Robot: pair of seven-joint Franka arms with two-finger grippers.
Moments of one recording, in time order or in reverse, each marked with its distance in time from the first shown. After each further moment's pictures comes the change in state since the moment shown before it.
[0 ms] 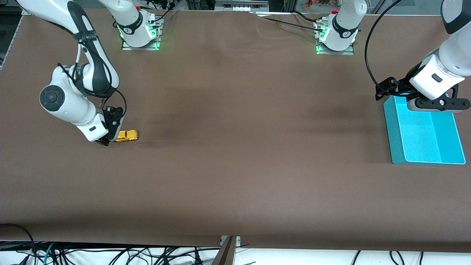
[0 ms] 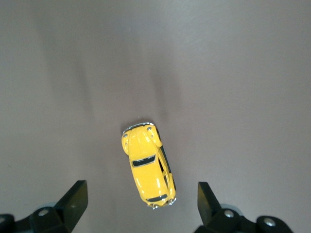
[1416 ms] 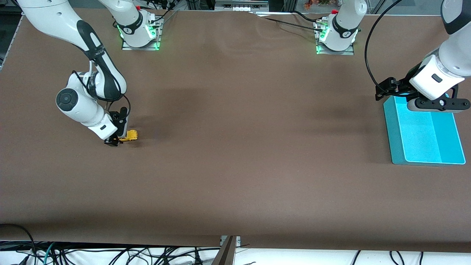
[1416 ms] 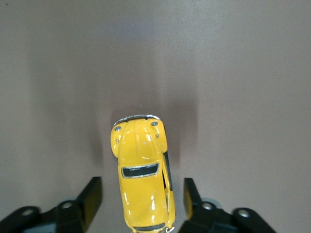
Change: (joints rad) left arm 0.000 0.001 0.000 0.000 0.000 0.000 -0.002; right arm -0.029 0.090 0.000 -0.092 0.000 0.239 -0.174
